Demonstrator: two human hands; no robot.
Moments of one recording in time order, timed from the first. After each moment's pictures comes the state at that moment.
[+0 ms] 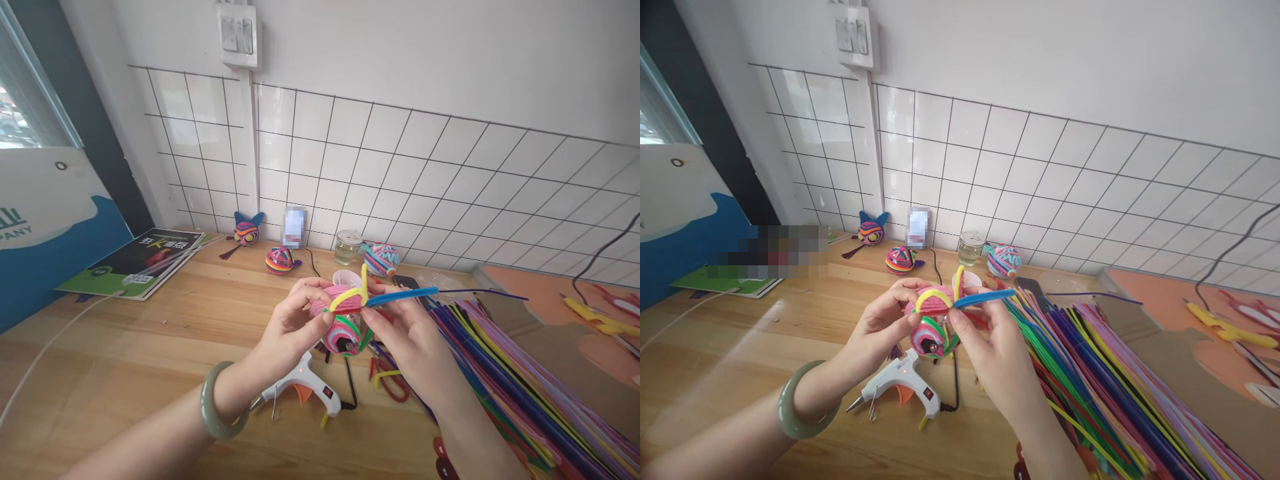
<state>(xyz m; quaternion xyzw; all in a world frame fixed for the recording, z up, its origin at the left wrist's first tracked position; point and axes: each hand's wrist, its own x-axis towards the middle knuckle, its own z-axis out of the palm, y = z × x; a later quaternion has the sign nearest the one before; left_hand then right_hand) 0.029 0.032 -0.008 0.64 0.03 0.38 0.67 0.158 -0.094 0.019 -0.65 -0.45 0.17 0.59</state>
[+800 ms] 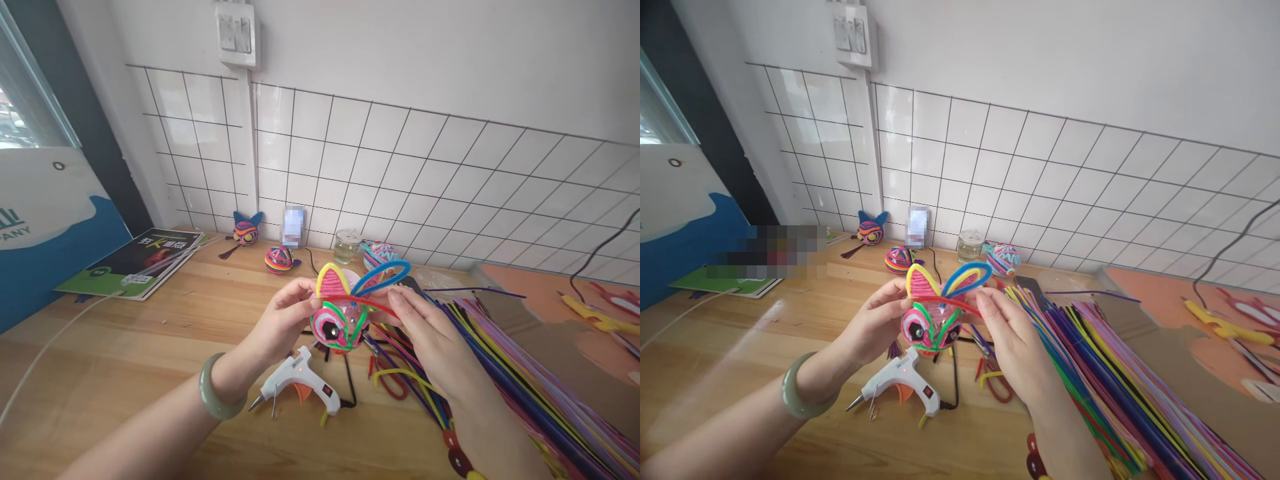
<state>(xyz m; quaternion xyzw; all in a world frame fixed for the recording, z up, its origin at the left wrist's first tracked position) 0.036 0.047 -0.017 0.47 0.06 0.28 0.83 0.184 -0.106 0.022 -0.68 -0.45 0.16 0.55</state>
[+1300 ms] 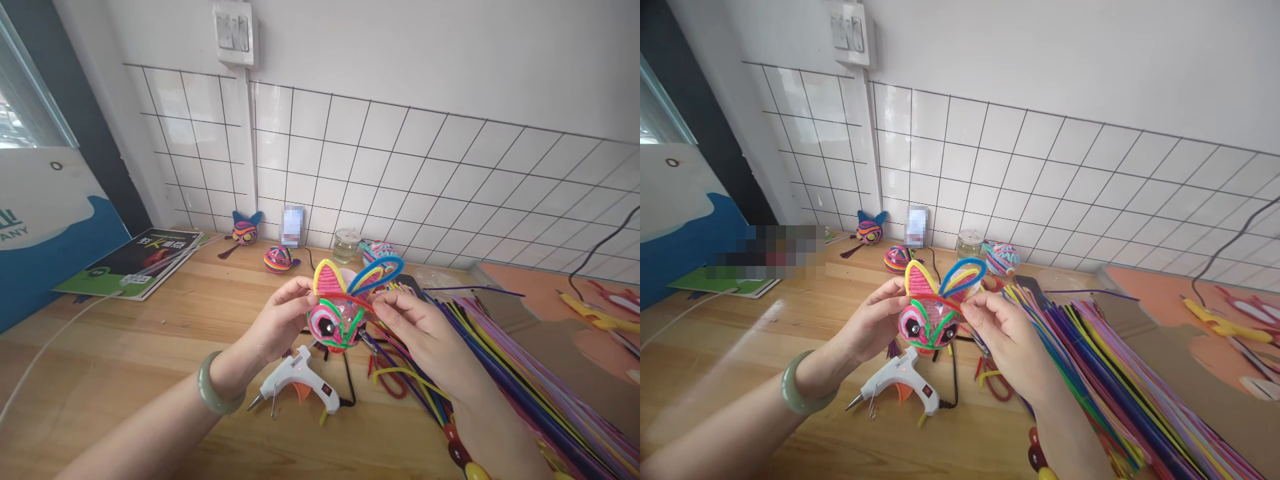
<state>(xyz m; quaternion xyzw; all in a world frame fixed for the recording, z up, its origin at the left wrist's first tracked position) 0.037 0.051 -0.017 0.45 0.07 0.25 0.85 0.185 -0.106 0.024 -0.70 -0.47 0.21 0.49</state>
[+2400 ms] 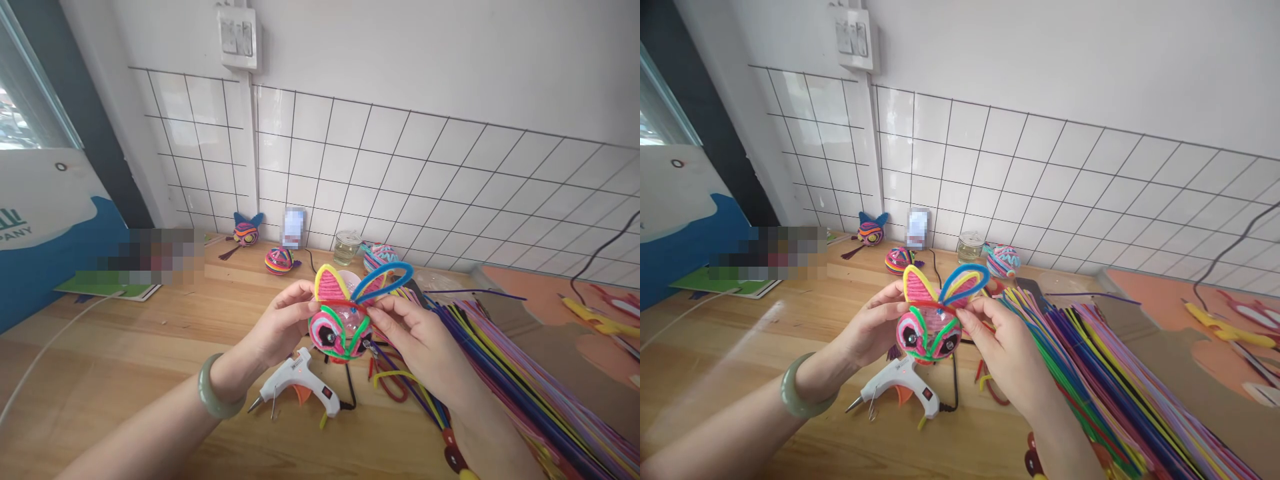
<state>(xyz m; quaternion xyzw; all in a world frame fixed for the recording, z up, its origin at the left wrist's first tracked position) 0.036 0.051 -0.022 0.44 0.04 0.25 0.86 0.177 -0.105 0.024 -0.71 -0.46 0.22 0.49</state>
